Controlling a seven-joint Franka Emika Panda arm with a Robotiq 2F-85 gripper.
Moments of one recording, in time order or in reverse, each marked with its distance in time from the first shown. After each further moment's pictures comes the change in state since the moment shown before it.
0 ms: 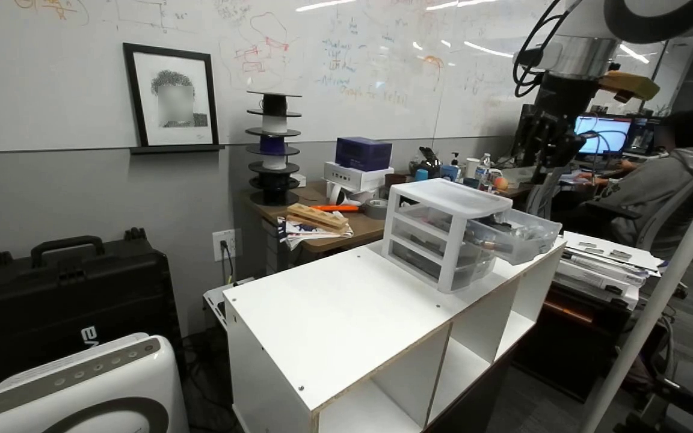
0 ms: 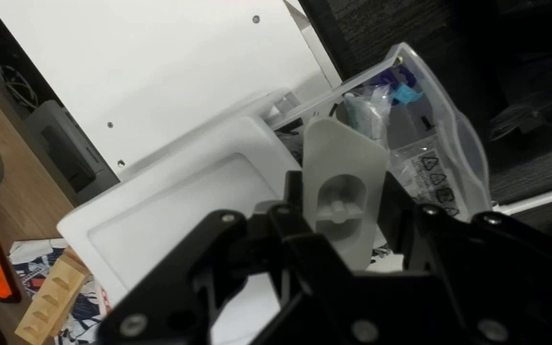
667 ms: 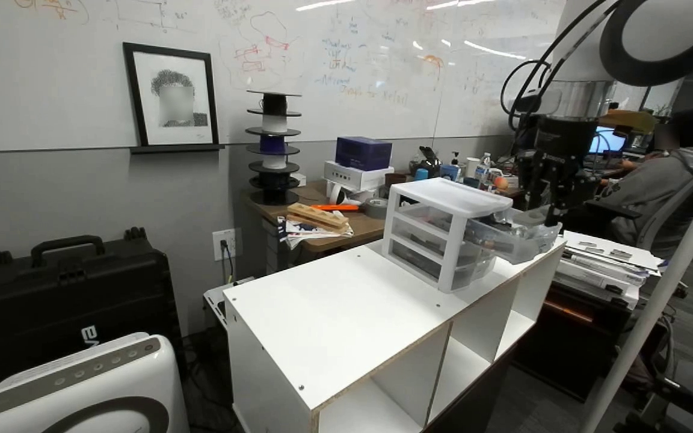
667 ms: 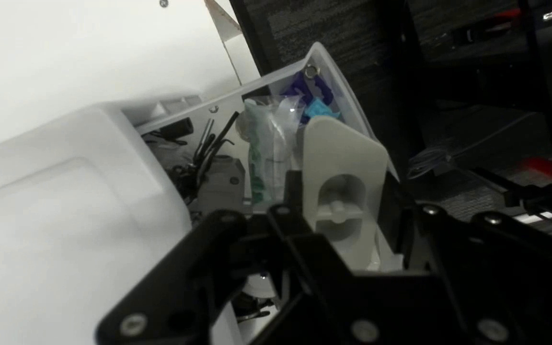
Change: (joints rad) arm 0.043 0.040 -0.003 -0.090 0.000 -0.021 -0.114
